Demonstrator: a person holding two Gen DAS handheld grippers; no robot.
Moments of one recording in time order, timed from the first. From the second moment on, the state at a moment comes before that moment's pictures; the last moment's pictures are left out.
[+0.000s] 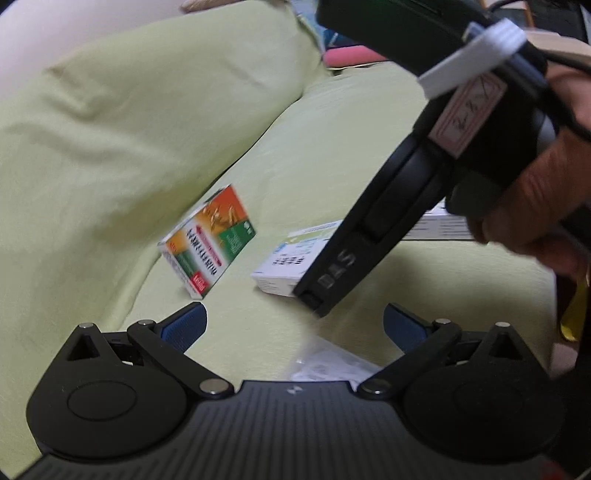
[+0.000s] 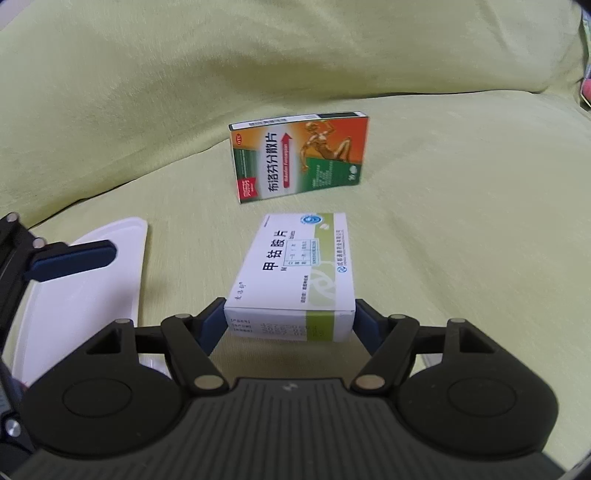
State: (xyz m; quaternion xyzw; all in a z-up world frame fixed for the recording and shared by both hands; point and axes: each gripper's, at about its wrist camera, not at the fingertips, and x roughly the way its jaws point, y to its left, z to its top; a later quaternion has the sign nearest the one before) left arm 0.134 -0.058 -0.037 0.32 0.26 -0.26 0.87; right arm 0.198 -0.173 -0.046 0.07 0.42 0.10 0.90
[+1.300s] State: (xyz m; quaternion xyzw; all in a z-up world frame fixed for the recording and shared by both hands) left arm 0.147 -0.056 -0.053 0.32 0.28 -0.25 0.87; right arm 0.098 -0.202 -0.071 -0.05 0.41 0.07 0.91
